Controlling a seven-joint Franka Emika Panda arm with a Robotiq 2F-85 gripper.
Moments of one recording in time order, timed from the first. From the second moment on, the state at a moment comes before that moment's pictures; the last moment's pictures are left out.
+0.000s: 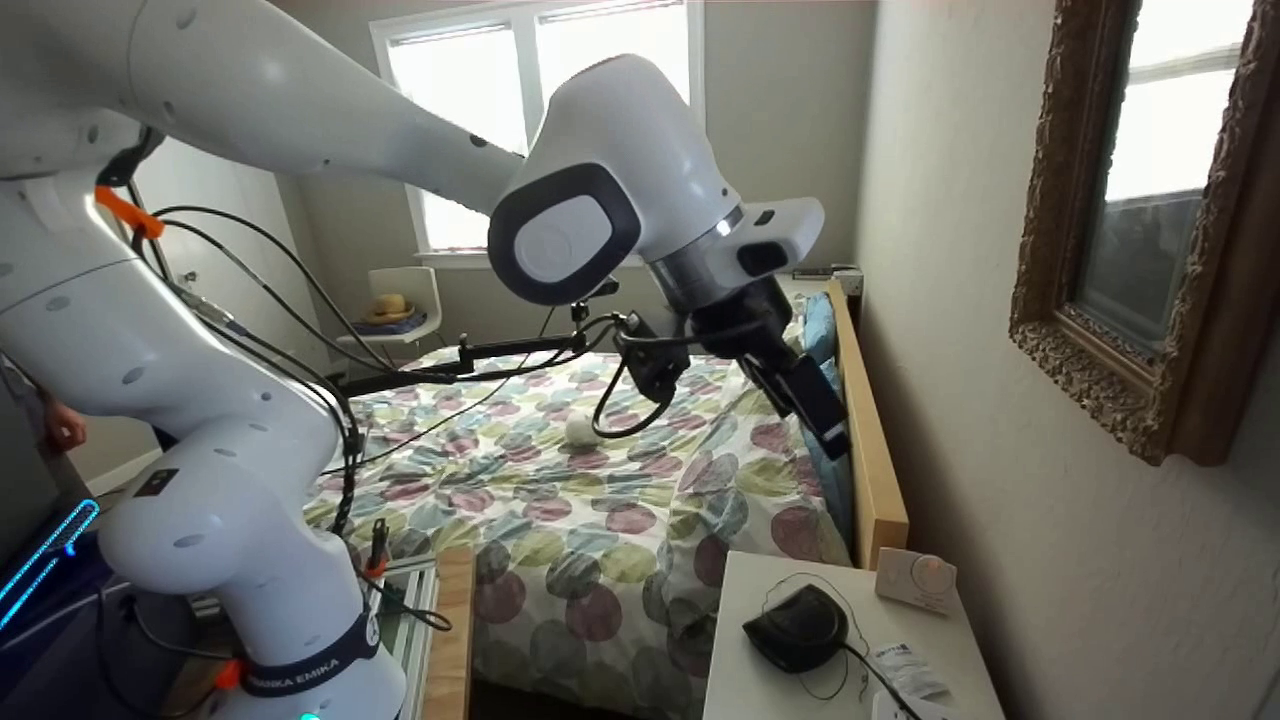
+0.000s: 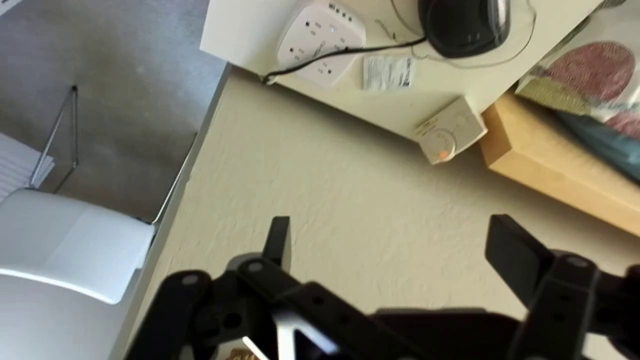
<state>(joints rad) -0.12 -0.43 -0.15 -2.51 -0.07 2.64 -0.18</state>
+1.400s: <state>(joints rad) -0.63 -0.39 0.31 -2.42 -0.26 2.97 0.40</state>
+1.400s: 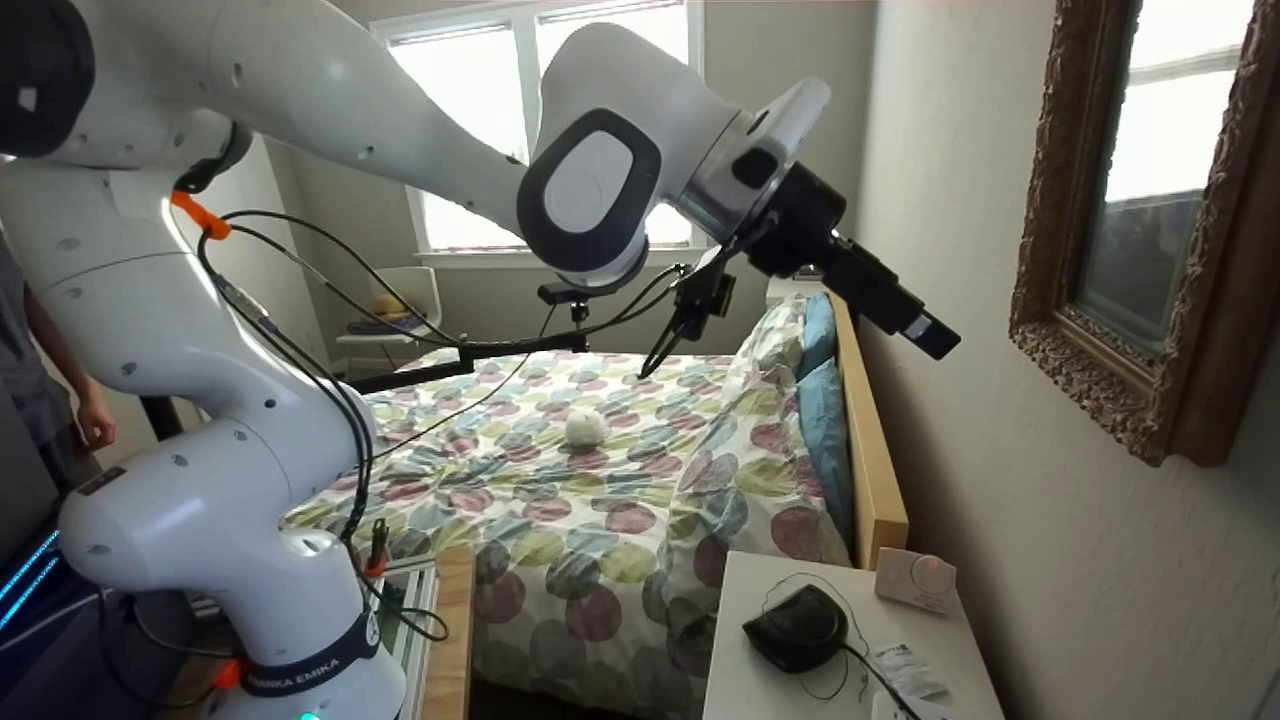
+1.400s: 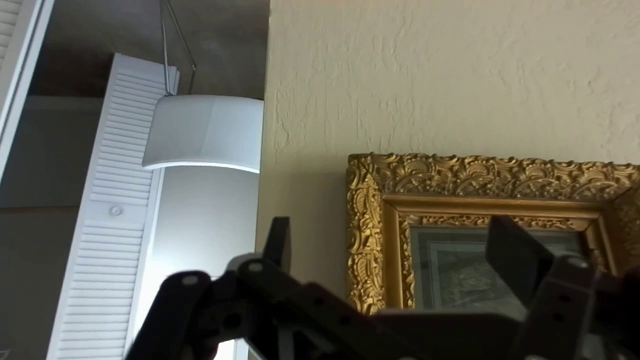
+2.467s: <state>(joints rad) -0.35 0.00 0.03 -2.25 -0.17 3.22 0.07</state>
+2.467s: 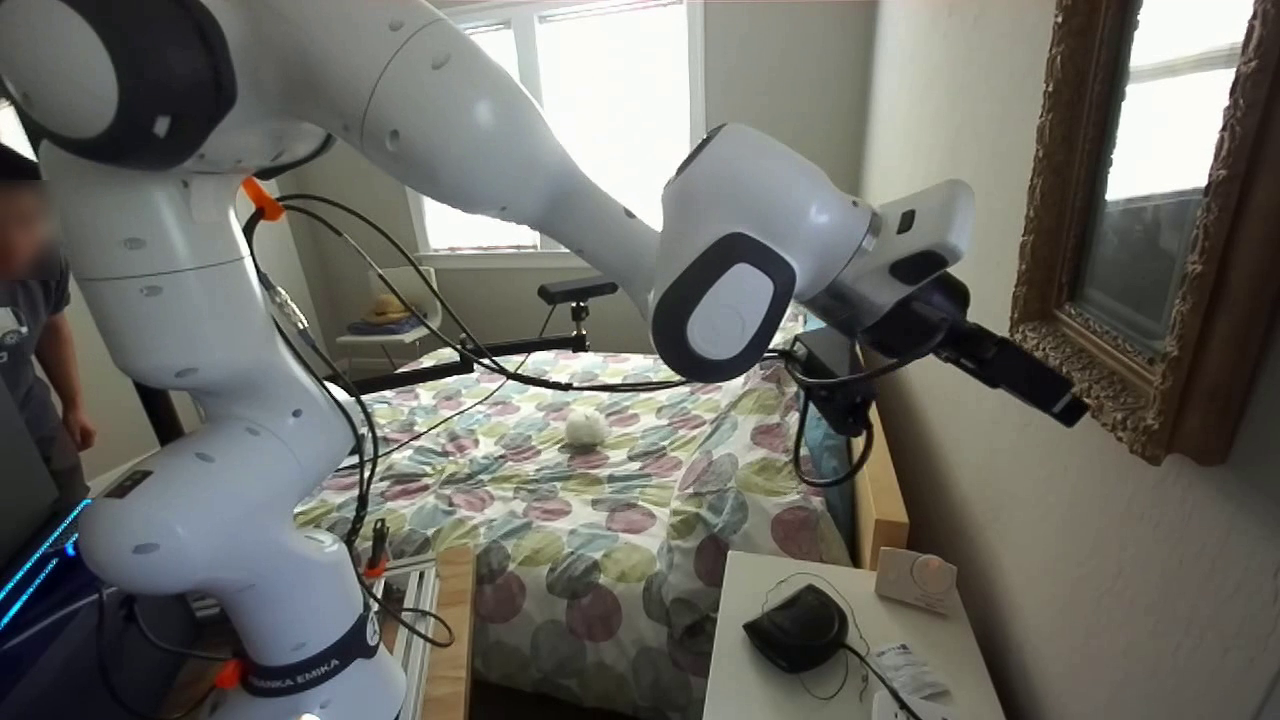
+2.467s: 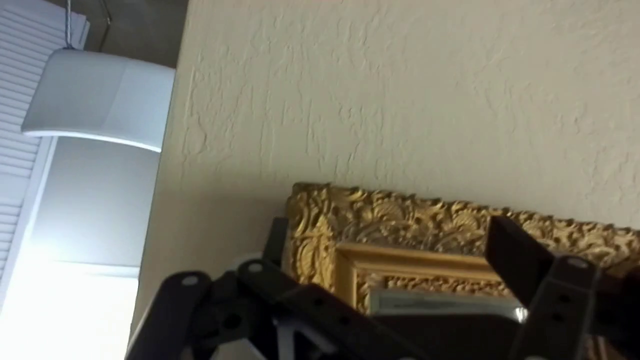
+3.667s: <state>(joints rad) -0.17 0.00 -0.12 -2.17 -0.11 3.34 0.05</state>
